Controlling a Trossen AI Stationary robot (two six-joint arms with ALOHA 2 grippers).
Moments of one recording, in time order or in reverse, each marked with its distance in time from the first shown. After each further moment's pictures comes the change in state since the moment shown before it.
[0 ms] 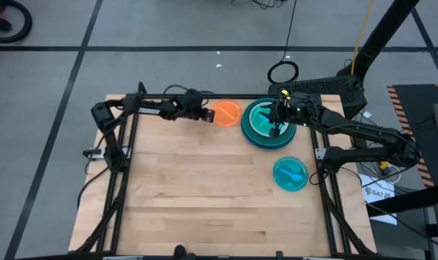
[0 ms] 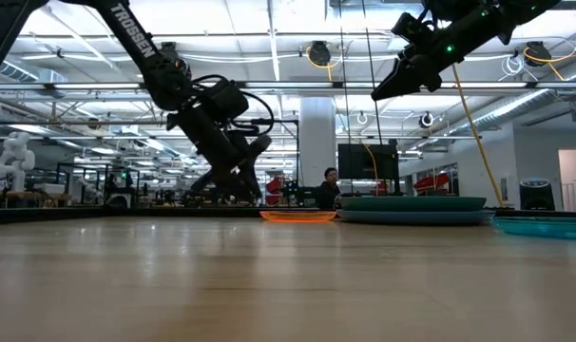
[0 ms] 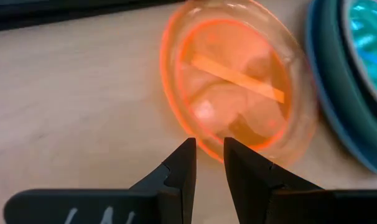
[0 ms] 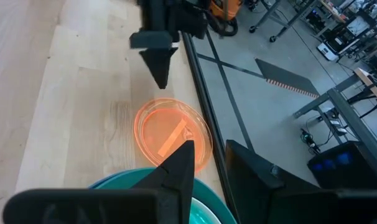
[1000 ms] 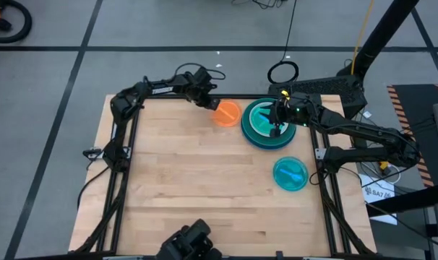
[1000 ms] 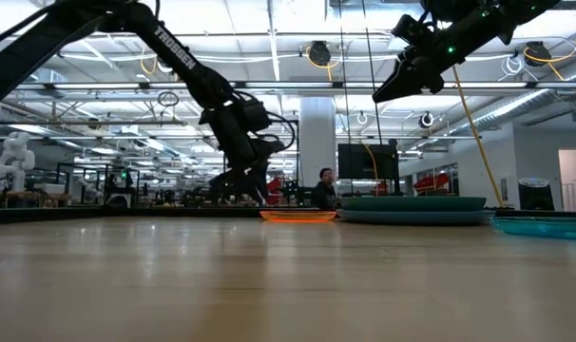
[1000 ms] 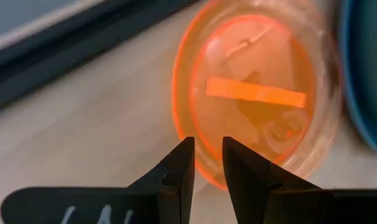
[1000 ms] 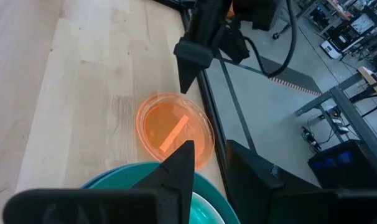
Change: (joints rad) left arm 0.139 0.273 0.560 -0.623 0.224 0.260; right arm 0.000 0.000 0.000 -0.020 0.001 -0.011
